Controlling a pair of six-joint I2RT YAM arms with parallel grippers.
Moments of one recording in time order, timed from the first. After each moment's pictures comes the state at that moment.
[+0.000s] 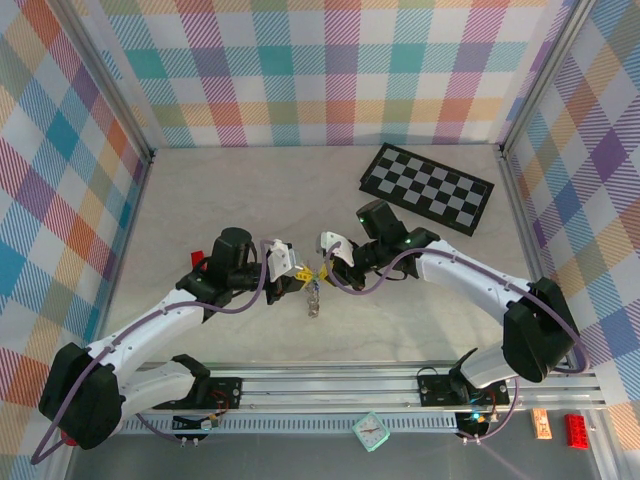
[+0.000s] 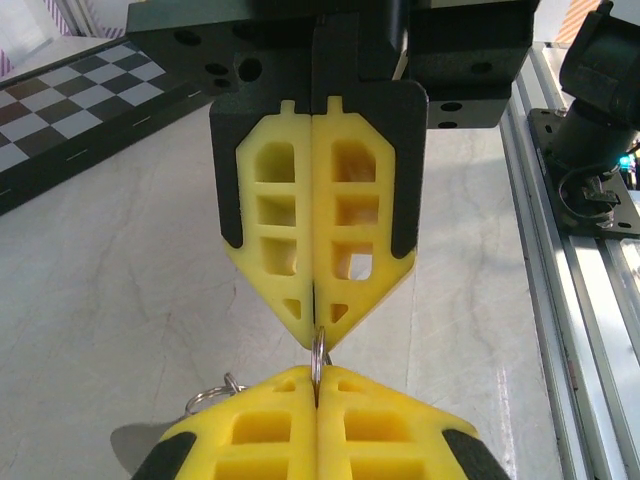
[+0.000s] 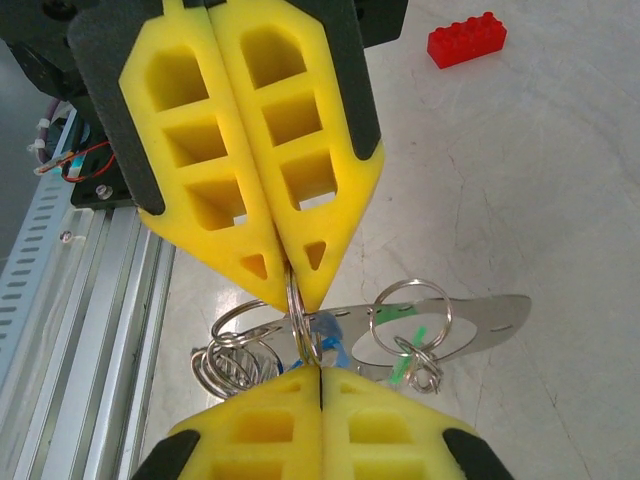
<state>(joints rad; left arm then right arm) -0.55 1.08 0.63 -0.07 0.72 0.42 0.69 1.45 1.04 -0.46 -0.74 -0.54</state>
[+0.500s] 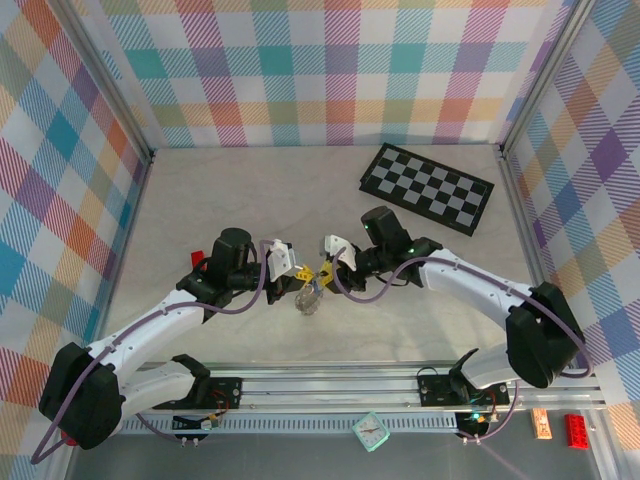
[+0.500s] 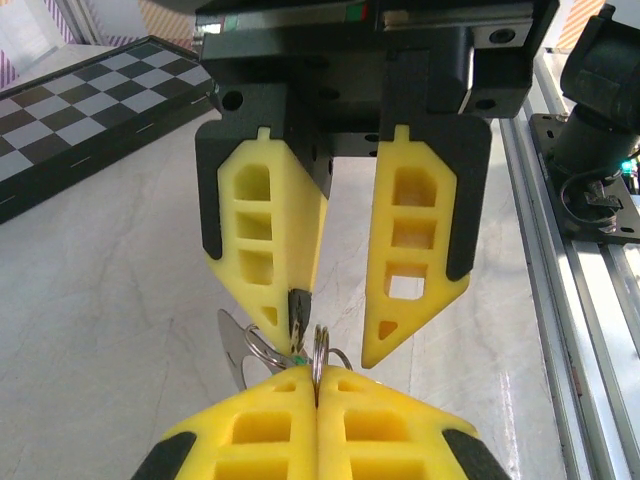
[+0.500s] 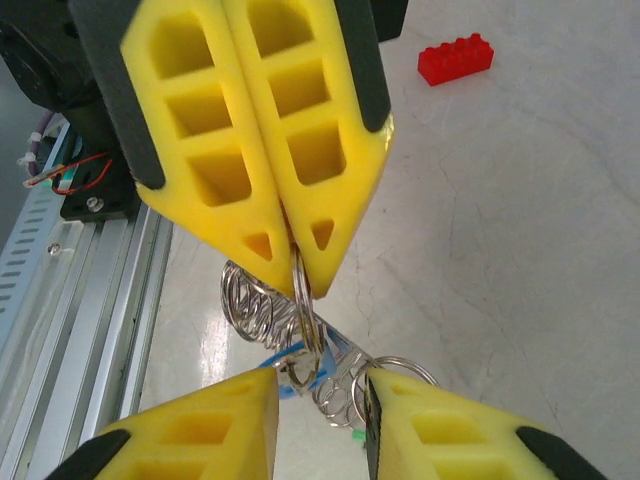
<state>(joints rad) -0.55 1.08 0.62 -0.05 0.72 0.41 0.69 1.41 0.93 -0.30 -0.75 -0.50</state>
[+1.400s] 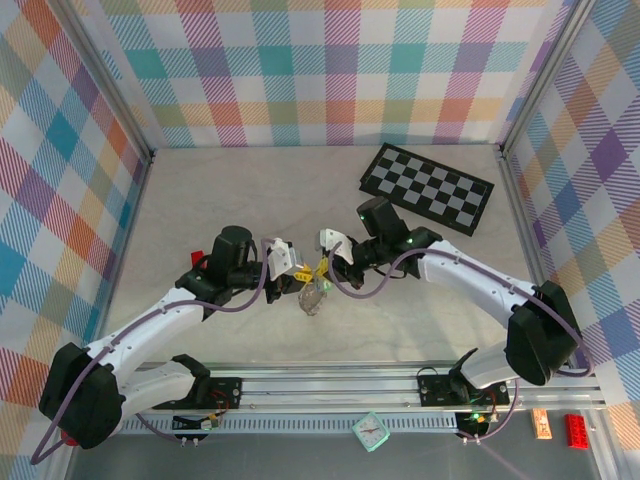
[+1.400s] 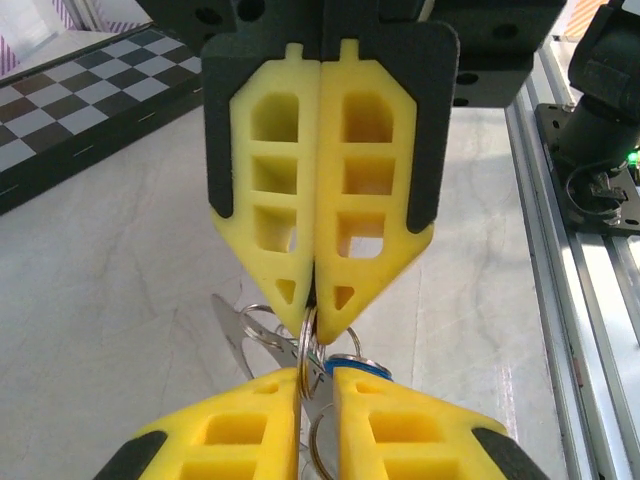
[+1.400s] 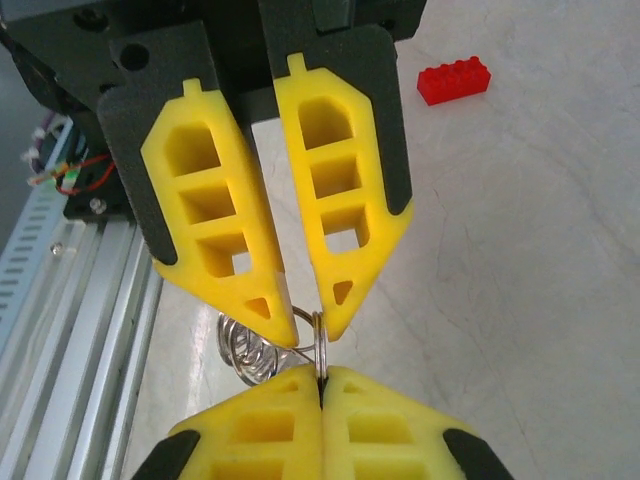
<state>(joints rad) -0.55 1.08 0.66 -0.12 0.71 0.44 0.71 1.43 1.08 -0.46 -0.72 -0.58</state>
